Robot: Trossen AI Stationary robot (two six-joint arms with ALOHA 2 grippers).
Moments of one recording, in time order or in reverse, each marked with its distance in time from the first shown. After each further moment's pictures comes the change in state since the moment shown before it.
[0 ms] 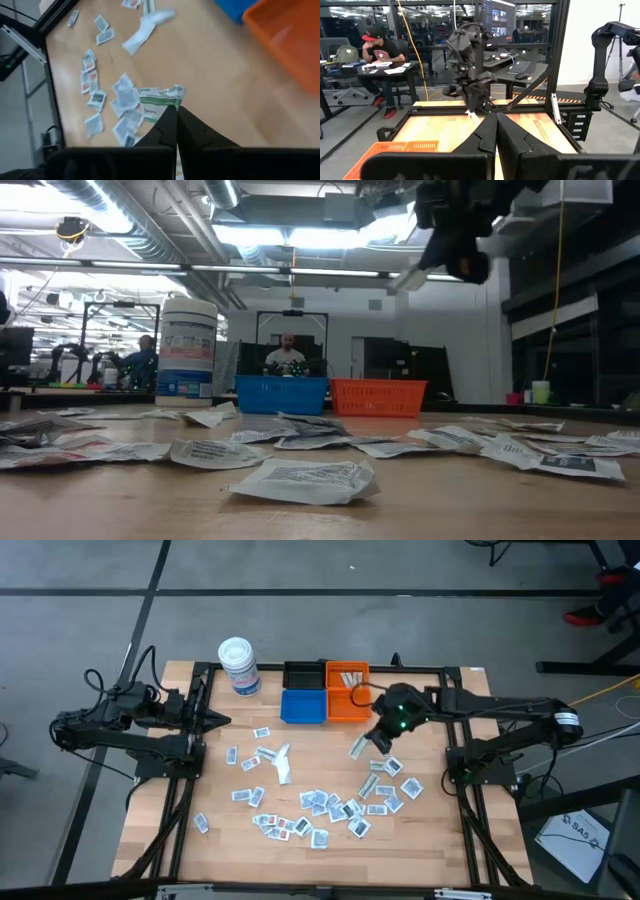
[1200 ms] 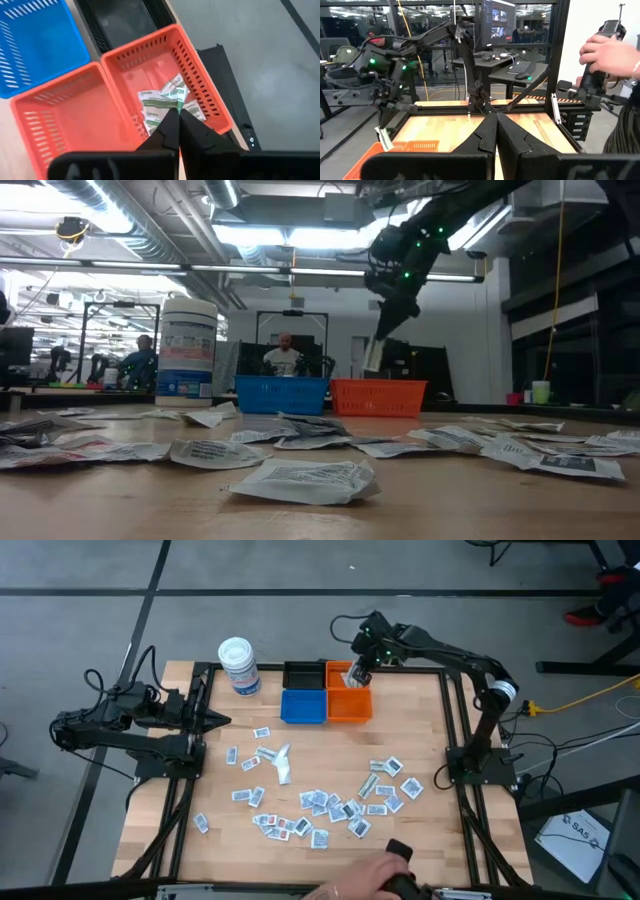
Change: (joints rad) left arm 0.000 0.000 0.000 0.000 0.000 0.000; right arm -0.514 0.560 0.488 -0.099 0.149 -0.762
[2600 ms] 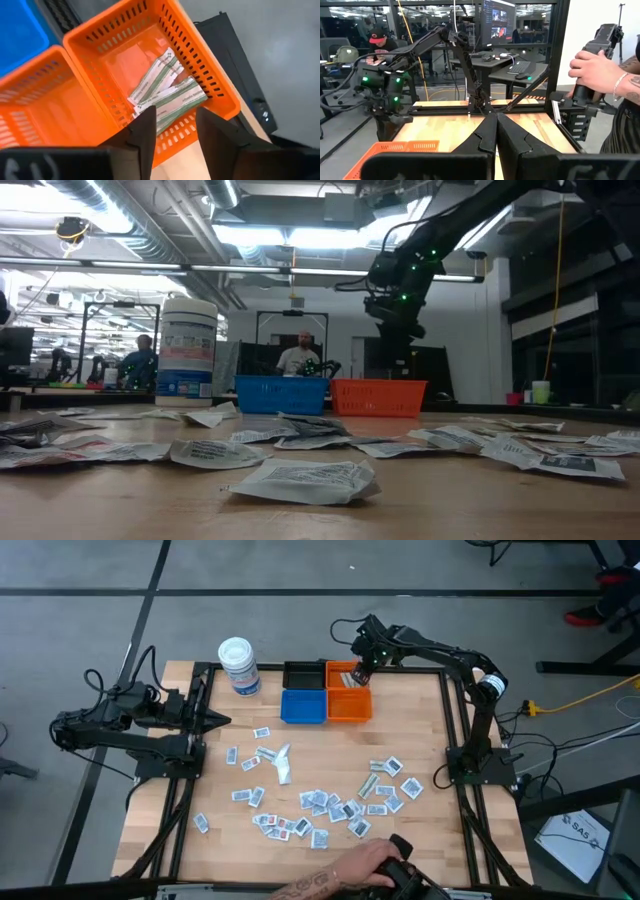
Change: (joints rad) left arm 0.000 0.000 0.000 0.000 0.000 0.000; right arm -0.042 0.086 0.000 -0.007 -0.008 0.111
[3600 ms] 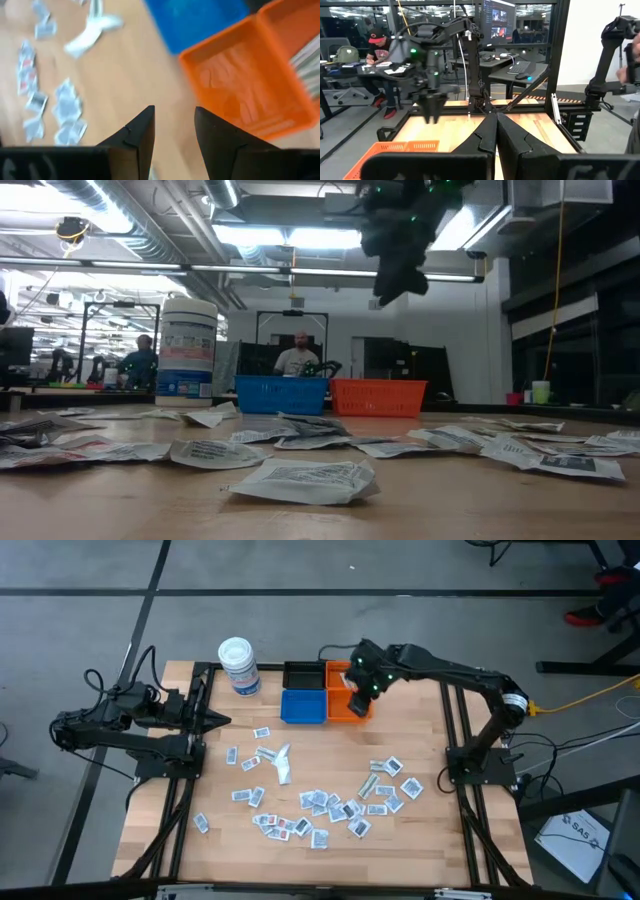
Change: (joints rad) left arm 0.000 0.000 0.000 0.000 0.000 0.000; right arm 0.320 -0.224 0.000 -0.249 -0.195 0.261
